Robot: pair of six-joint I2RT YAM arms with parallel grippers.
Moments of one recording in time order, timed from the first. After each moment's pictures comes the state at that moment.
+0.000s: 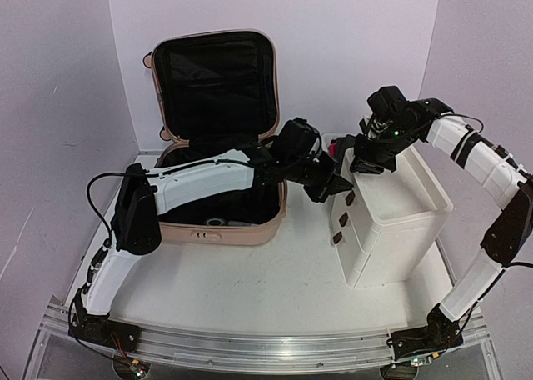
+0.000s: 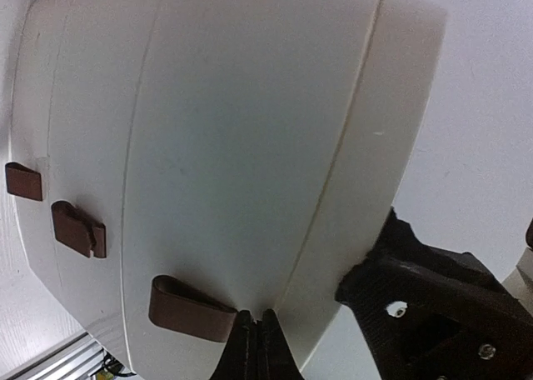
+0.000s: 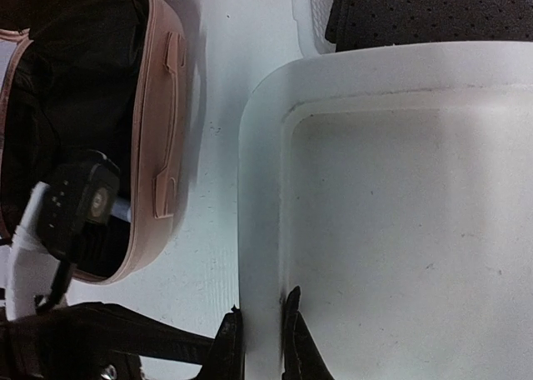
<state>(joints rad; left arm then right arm) -1.02 2.34 2.25 -0.33 0.41 -1.60 0.49 1.62 1.67 -1.05 -0.06 0.52</state>
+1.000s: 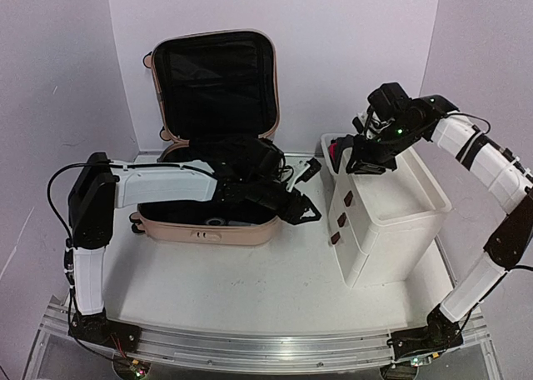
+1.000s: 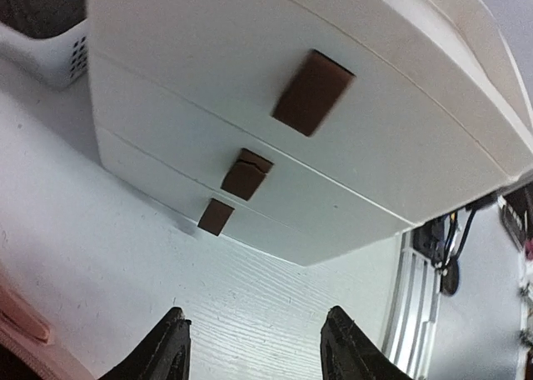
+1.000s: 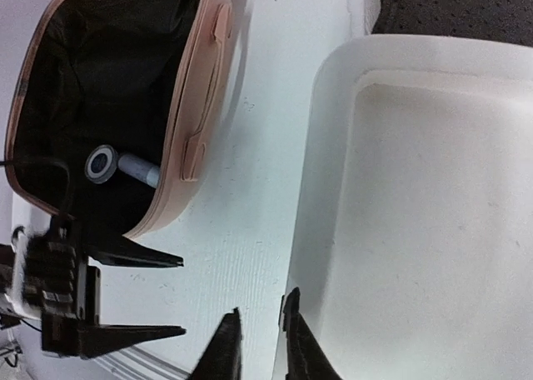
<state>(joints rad) -0.97 2.02 1.64 -0.22 0.45 -0.21 0.51 1.58 1.67 -1.08 -0.12 0.42</state>
